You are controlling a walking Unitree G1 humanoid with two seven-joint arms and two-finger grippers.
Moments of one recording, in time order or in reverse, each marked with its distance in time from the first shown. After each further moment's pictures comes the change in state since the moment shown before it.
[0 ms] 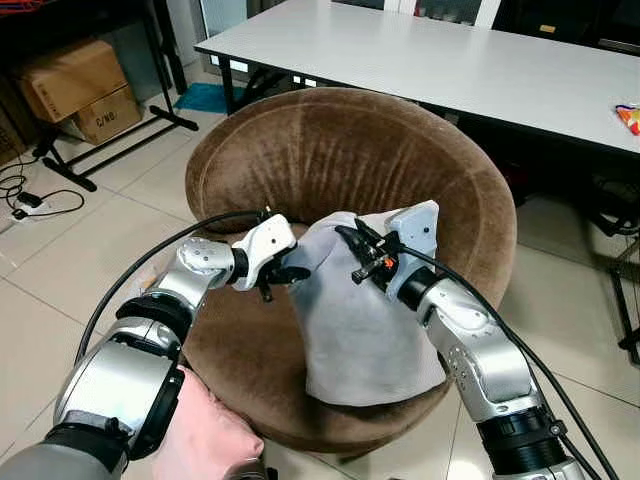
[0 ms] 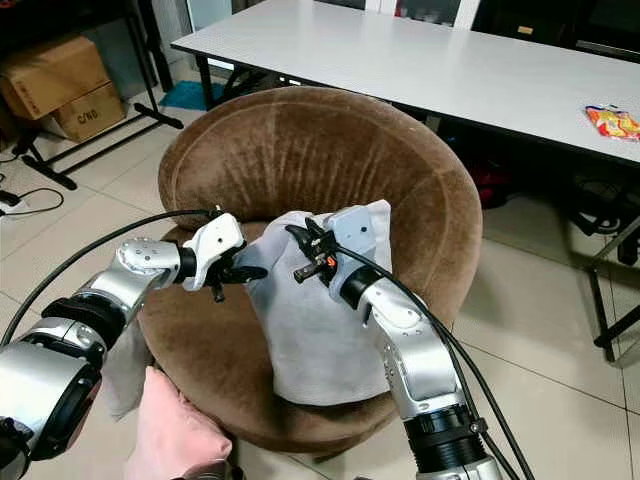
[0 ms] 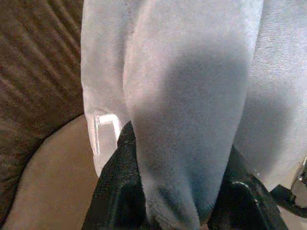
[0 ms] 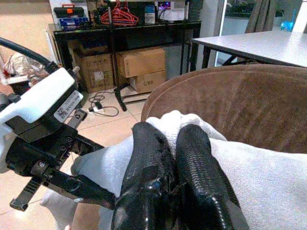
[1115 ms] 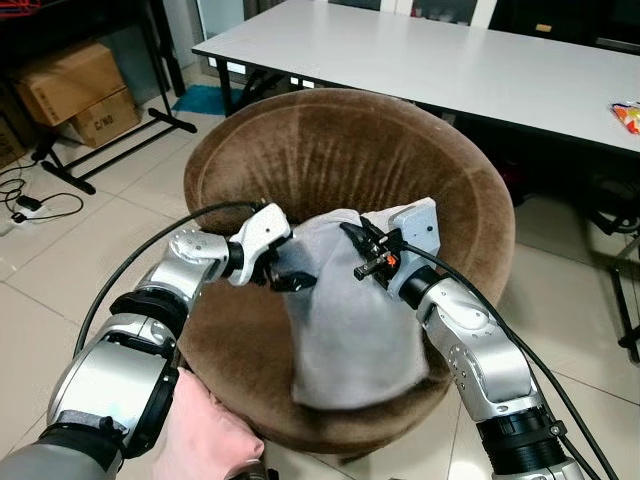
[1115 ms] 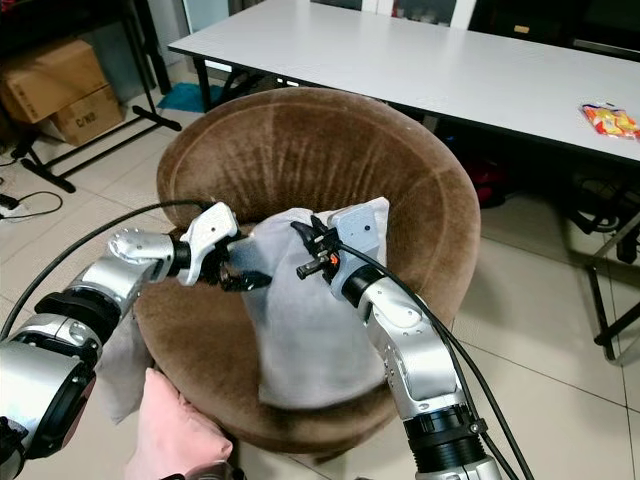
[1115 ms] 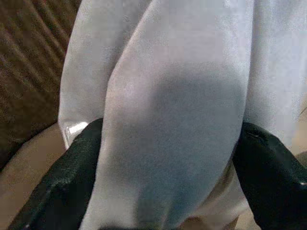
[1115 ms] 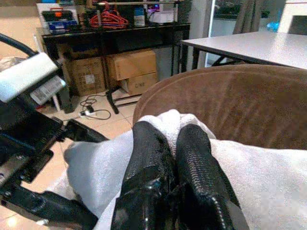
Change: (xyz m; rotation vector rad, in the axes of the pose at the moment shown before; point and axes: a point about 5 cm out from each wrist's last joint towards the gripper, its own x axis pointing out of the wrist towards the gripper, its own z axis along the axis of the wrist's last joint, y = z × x) left arm -0.005 0.003 0.005 -0.061 -0.011 -0.085; right arm 0.000 -0.002 0.000 0.008 -0.005 -0.030
